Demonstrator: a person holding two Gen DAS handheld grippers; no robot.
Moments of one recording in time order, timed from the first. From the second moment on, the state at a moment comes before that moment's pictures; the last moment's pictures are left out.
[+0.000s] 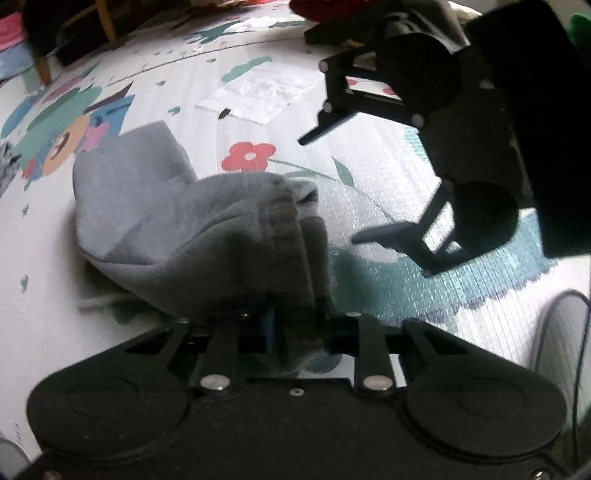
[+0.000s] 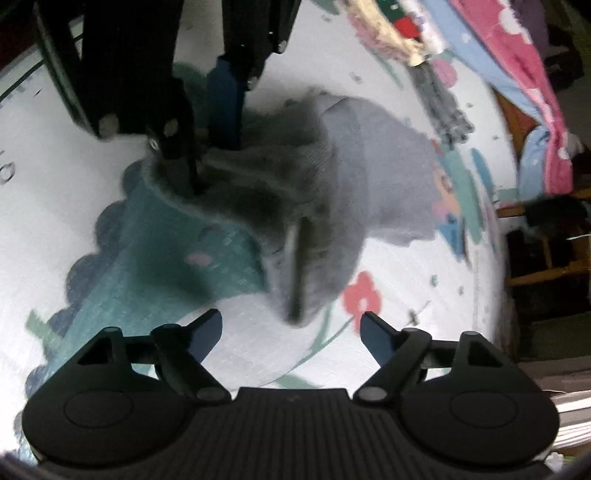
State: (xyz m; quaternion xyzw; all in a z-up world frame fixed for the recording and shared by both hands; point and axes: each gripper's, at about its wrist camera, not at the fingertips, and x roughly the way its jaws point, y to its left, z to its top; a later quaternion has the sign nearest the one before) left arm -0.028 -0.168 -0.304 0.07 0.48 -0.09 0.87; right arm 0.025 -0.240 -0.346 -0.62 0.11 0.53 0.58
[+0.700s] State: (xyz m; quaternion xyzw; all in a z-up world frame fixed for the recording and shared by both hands) left arm -0.007 -0.065 -0.220 0.10 0.48 -0.13 0.86; right arm 0.015 -0.190 -0.317 -0.57 0.10 0.54 0.61
